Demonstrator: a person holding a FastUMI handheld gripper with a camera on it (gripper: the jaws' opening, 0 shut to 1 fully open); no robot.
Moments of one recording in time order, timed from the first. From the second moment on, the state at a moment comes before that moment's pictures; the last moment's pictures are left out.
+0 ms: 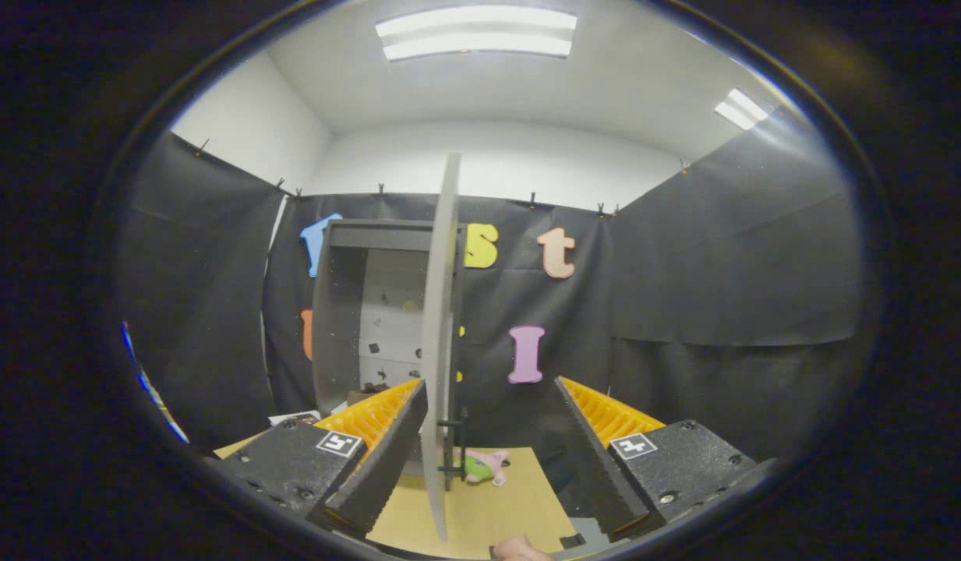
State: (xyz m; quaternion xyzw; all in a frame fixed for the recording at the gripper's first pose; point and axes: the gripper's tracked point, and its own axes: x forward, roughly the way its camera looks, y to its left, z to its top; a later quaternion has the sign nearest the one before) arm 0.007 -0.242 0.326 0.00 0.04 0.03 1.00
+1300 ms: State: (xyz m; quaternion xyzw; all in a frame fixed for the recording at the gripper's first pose) arm 0.181 -0.256 0.149 0.02 0.12 0.15 0.98
